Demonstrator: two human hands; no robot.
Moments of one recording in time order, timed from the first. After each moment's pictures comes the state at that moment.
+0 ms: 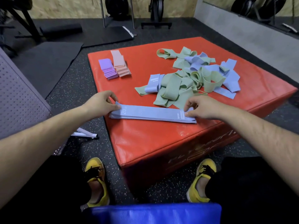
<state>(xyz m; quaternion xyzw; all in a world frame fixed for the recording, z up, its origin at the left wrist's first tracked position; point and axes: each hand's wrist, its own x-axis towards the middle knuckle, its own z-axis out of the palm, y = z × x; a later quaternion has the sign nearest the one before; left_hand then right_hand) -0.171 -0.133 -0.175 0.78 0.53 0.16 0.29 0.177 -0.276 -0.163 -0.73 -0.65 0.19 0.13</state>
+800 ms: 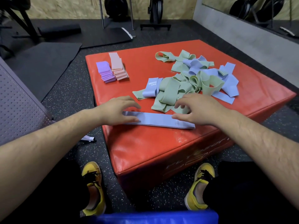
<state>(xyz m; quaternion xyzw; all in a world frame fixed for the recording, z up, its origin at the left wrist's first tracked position) -0.134 -0.130 -0.183 0.96 0.25 0.07 0.14 0.158 -0.275 -0.139 -0.67 -0.74 0.01 0.02</state>
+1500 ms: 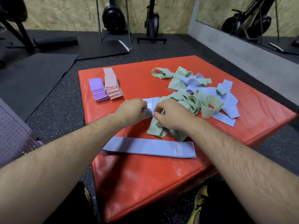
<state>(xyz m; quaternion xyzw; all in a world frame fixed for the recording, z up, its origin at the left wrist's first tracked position) -0.028 -0.064 -0.180 0.93 0.34 0.13 0.08 0.130 -0.175 -0.145 -0.71 -0.69 0.07 0.14</state>
